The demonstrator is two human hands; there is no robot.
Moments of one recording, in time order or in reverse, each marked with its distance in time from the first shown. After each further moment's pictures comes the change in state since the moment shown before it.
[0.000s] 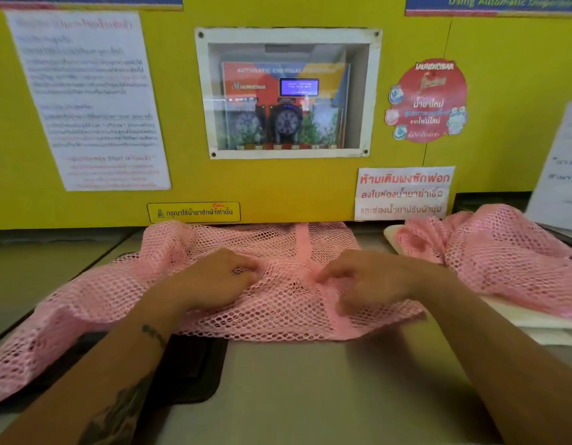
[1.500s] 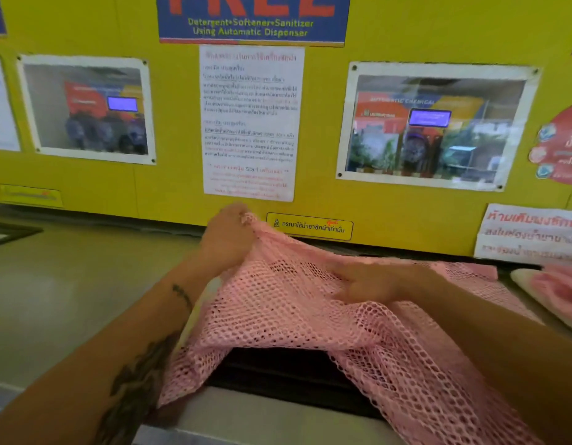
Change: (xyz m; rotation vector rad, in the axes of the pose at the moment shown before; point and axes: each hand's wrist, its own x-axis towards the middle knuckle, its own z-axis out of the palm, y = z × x) left_hand -0.059 -0.140 -0.102 -0.343 0.714 -0.269; right_hand 0.162 -0.129 0.034 -0.211 -0.101 -0.073
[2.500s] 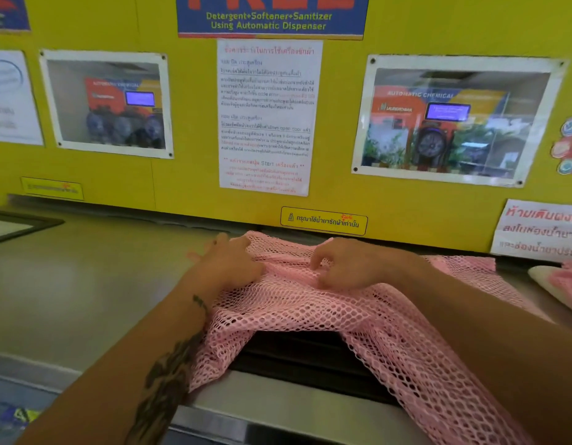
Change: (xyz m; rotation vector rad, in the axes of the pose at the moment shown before) left_hand -0.016 -0.049 -0.006 0.642 -0.367 -0.231; right_hand -0.014 -0.076 -0.023 0.052 0.128 -0.065
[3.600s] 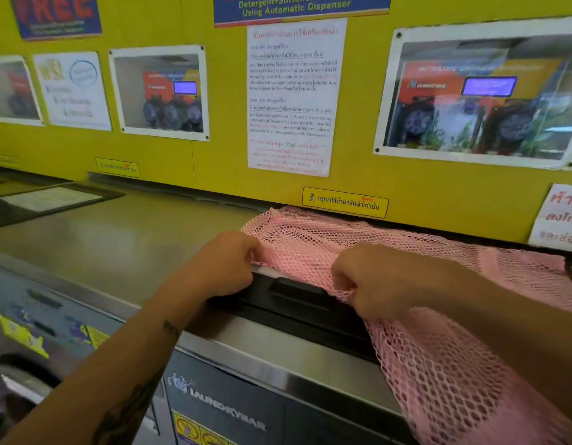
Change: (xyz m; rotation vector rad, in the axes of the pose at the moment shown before) left_hand -0.102 0.003 -0.001 -0.086 0.208 0.196; right_hand -0.085 -0.005 0.014 -0.214 -0.019 -0.212
